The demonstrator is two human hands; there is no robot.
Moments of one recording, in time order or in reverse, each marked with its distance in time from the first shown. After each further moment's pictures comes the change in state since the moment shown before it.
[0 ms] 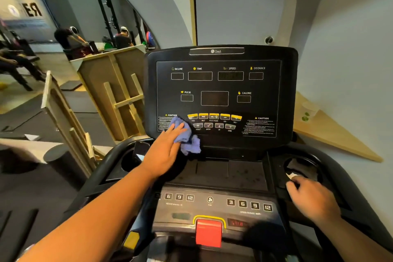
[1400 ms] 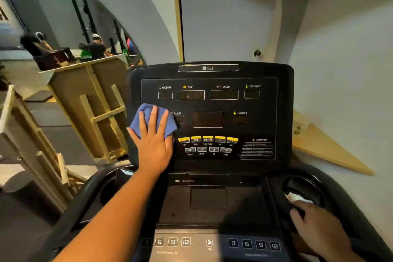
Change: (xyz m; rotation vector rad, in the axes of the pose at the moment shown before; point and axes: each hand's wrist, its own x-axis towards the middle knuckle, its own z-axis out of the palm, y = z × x) left_hand 0.093 -0.029 0.008 0.456 0.339 -0.202; right_hand 0.006 -0.011 -0.004 -0.056 0.044 0.035
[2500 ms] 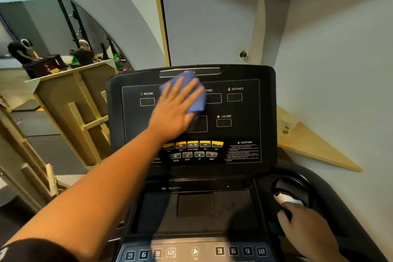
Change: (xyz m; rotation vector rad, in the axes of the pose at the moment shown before) left_hand 0.107 0.078 -0.013 0.099 0.042 0.639; right_hand 0.004 0.008 0.000 0.088 -0.032 -0.044
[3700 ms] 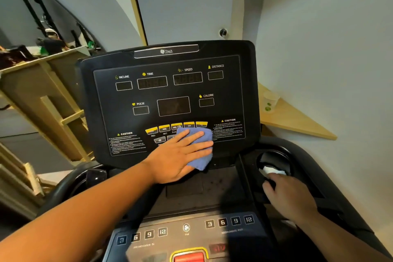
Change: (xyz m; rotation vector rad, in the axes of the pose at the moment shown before) left_hand -0.101 0.080 0.021 -0.194 -0.435 0.483; right_hand -0.005 0.007 0.011 0.005 0.102 -0.052
